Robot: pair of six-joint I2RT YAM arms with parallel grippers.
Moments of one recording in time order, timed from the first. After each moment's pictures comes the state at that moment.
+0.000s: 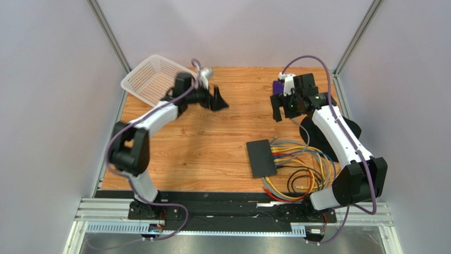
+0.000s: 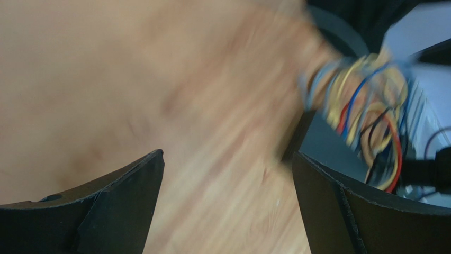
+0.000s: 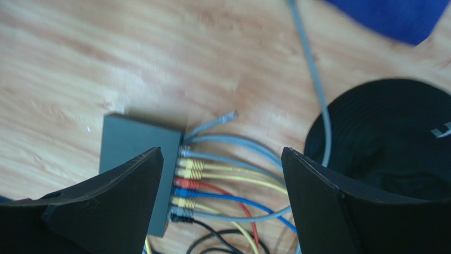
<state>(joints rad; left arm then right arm) -0.34 1.68 1.29 0.02 0.70 -0.19 0.24 1.44 1.37 -0.78 -0.10 -0.09</state>
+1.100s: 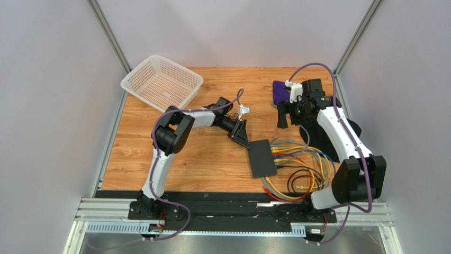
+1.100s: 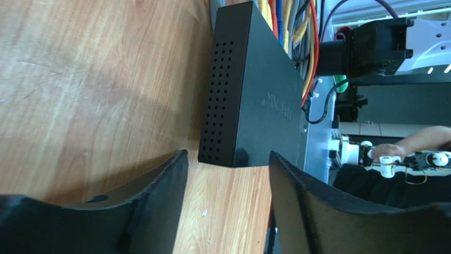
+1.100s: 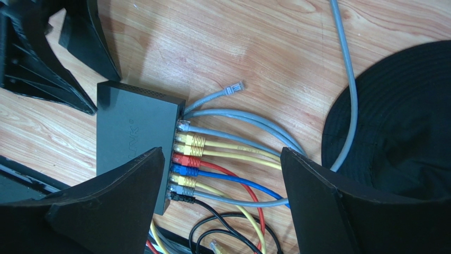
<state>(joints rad) -0.58 2.26 1.47 -0.22 1.15 -0.16 0.12 1.44 1.25 -0.84 -0.26 -0.14</state>
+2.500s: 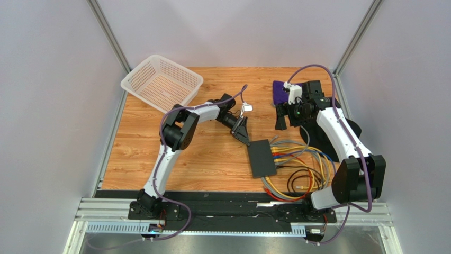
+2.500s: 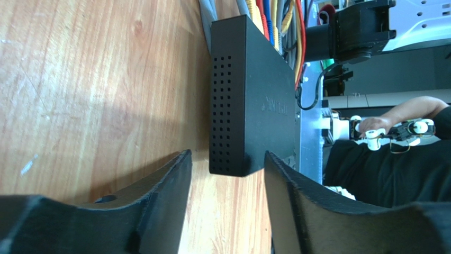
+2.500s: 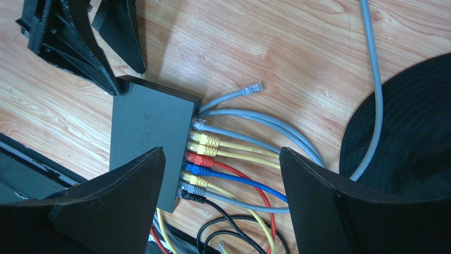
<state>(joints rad) -0.57 2.43 1.75 -0.56 1.27 0.08 0.12 1.45 1.24 -0.83 -0.34 -0.15</state>
